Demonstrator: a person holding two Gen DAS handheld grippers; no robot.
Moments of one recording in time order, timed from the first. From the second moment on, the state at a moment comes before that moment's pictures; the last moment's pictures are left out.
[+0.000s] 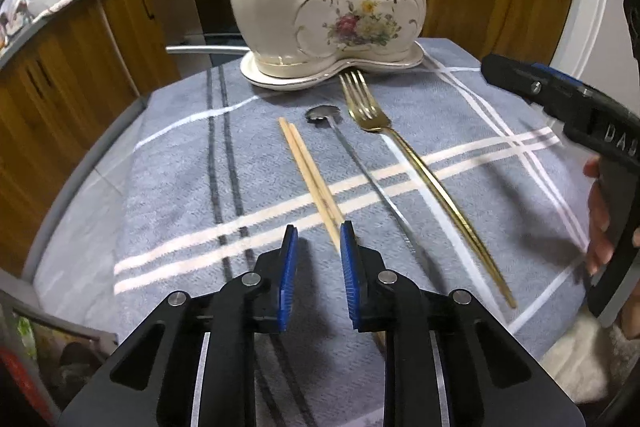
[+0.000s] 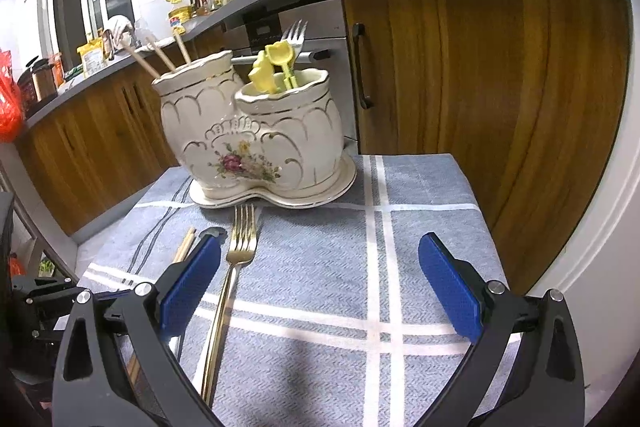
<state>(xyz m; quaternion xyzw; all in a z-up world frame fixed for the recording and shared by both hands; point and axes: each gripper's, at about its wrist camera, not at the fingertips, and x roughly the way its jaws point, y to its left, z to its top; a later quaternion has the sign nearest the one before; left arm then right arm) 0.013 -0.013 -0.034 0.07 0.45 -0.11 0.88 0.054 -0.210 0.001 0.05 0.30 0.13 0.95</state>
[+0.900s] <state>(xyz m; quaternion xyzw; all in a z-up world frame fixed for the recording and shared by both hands) 0.007 -0.003 -0.033 0.08 0.46 -0.09 0.88 0.047 -0.204 -0.007 0.00 0.33 0.14 0.94</state>
